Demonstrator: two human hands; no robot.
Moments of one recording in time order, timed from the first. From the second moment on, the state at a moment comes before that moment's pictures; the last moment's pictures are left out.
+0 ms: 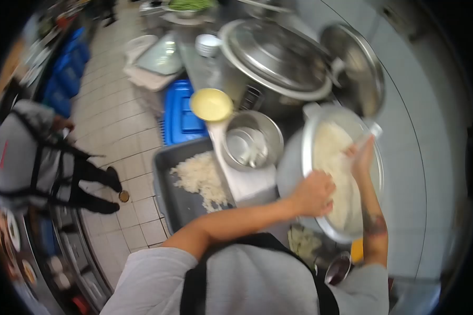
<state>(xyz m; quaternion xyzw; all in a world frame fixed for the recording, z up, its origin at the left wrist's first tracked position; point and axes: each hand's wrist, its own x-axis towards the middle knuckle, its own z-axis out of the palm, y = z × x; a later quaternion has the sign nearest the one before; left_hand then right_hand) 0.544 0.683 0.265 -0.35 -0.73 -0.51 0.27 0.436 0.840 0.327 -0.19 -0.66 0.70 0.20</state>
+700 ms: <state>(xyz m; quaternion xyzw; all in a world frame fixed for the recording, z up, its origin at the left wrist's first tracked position) 0.418 0.423 0.085 0.21 -0.85 -0.43 0.23 0.334 0.939 0.282 -0.01 -0.71 0.61 0.35</state>
